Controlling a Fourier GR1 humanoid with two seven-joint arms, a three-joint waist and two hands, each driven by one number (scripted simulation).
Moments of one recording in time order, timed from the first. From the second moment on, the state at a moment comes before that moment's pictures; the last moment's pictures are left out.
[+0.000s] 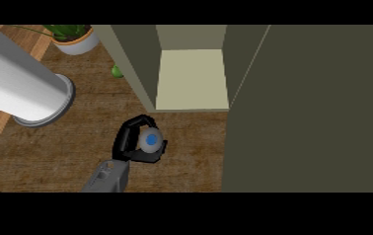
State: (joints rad) left arm -0.34 0.01 -0.06 -0.62 0.08 -0.03 -0.86; right arm 1.02 -0.29 0.38 -2.50 -0.04 0.25 -0.40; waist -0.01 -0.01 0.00
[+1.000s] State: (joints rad) left arm -0.68 0.00 -0.41 -0.78 0.42 0.44 -0.41; right arm 1.06 -0.31 0.28 -2.49 -0.06 0.28 -0.48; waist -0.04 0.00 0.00
